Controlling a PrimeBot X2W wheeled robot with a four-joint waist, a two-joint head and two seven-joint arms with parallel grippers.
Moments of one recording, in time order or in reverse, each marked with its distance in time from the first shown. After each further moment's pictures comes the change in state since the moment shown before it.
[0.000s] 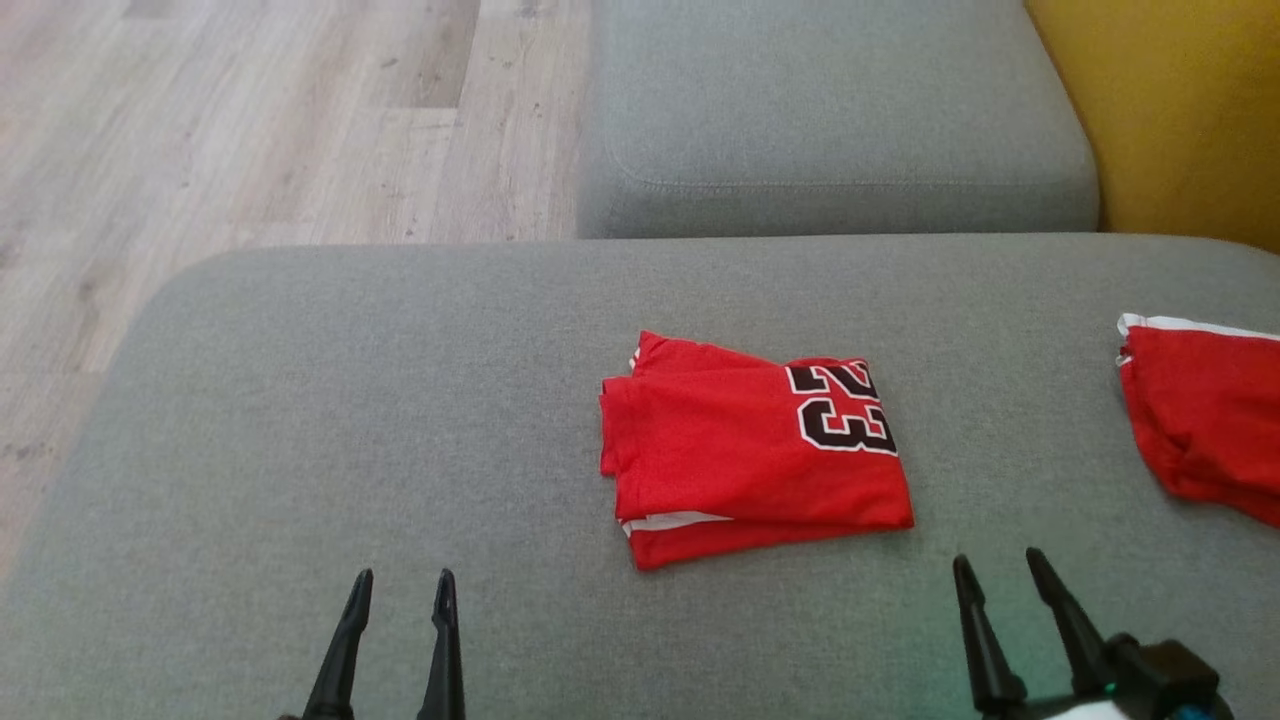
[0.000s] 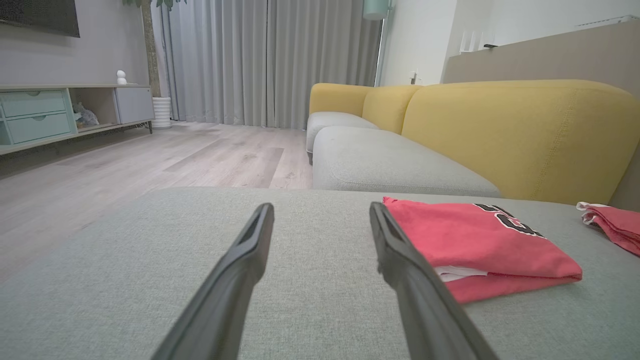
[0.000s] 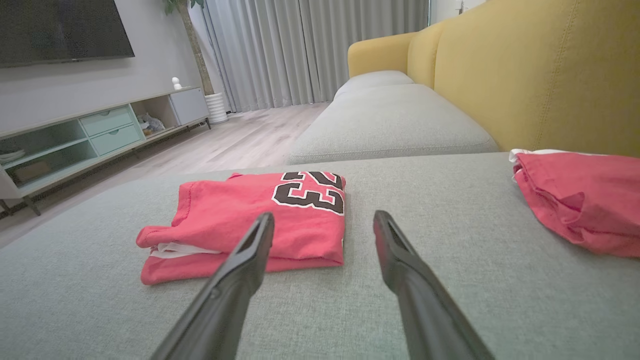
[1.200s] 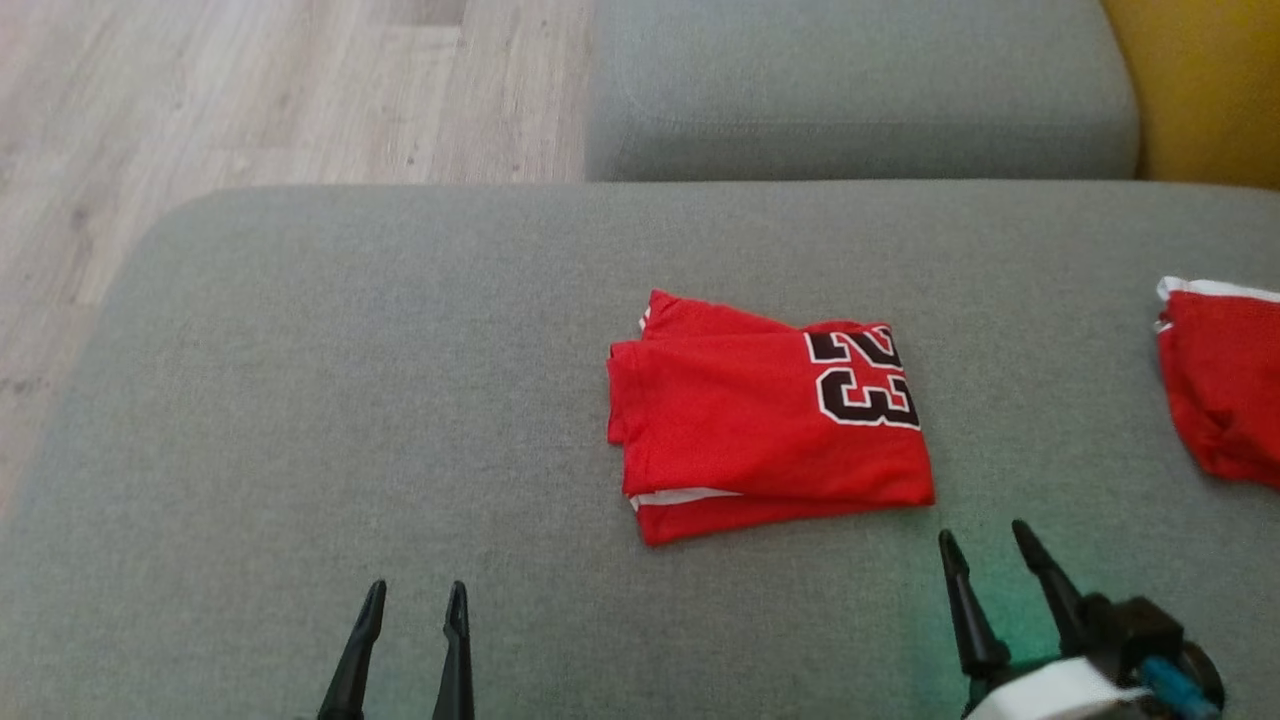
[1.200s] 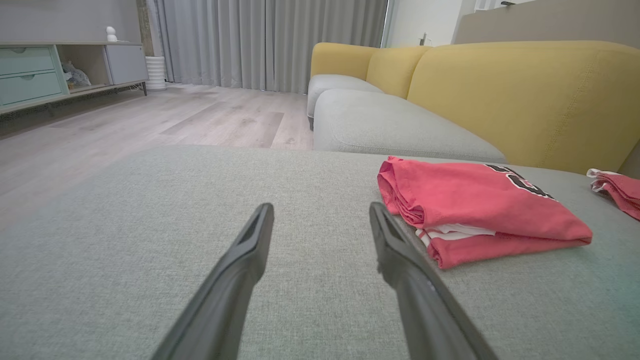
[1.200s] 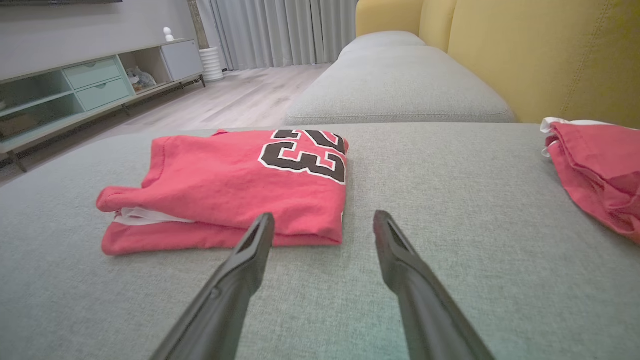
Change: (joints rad) left arm 0.010 0.000 -0.015 0.023 -0.005 -0.009 0.000; right arm -0.080 0.015 -0.007 0.108 -0.078 0.000 0.000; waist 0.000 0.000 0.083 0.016
